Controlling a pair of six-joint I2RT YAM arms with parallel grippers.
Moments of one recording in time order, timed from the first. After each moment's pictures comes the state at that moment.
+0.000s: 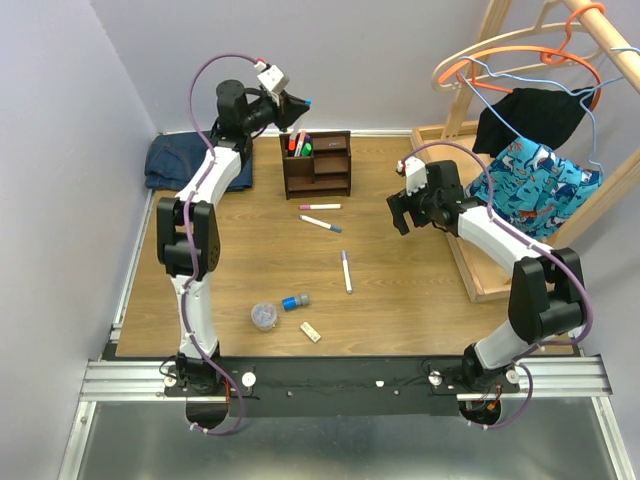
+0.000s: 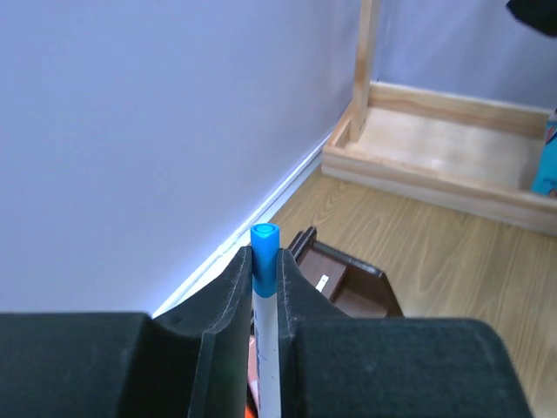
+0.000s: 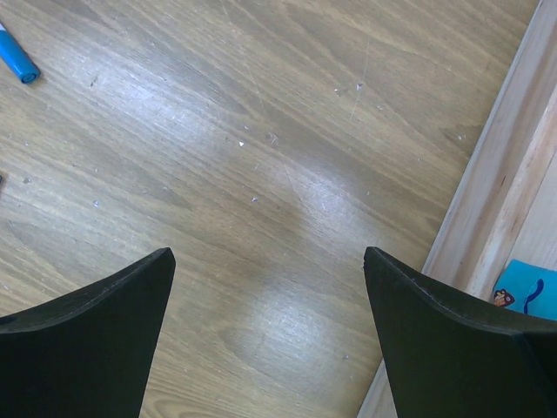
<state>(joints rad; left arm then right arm) -0.16 2.10 1.86 0.30 0.80 0.04 0.28 1.58 1.06 -0.27 -0.14 -0.28</state>
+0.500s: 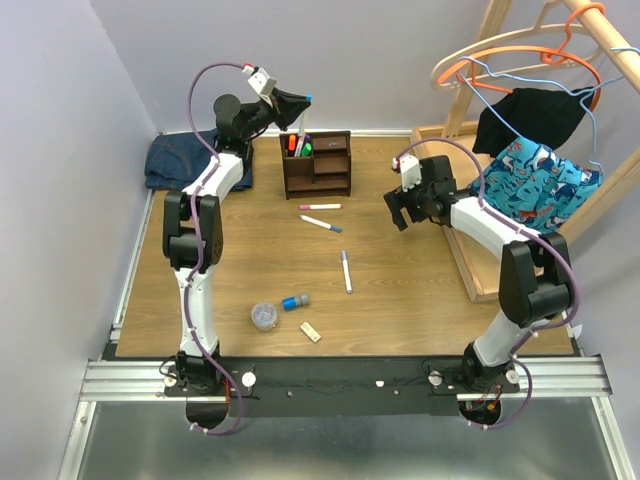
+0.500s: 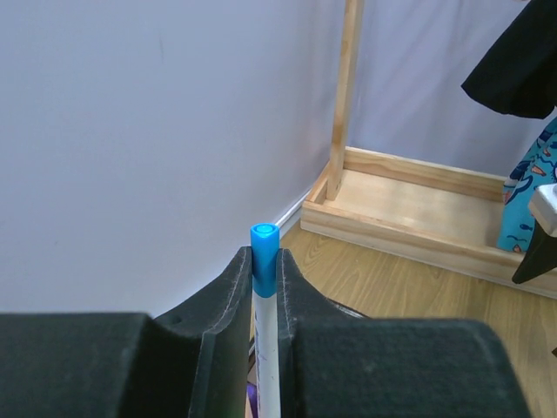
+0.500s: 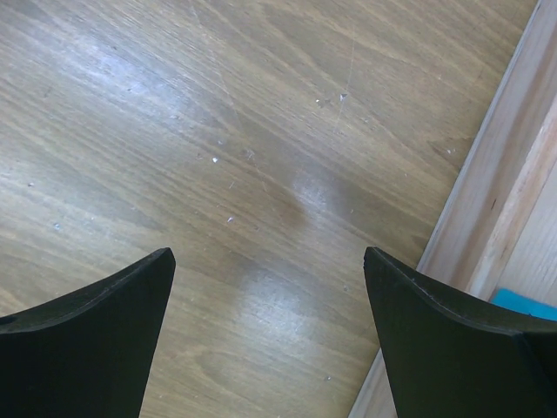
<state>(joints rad) -0.14 2.21 1.84 0.74 0.83 -0.26 0.28 1.68 1.14 -0.29 -0.10 -0.31</state>
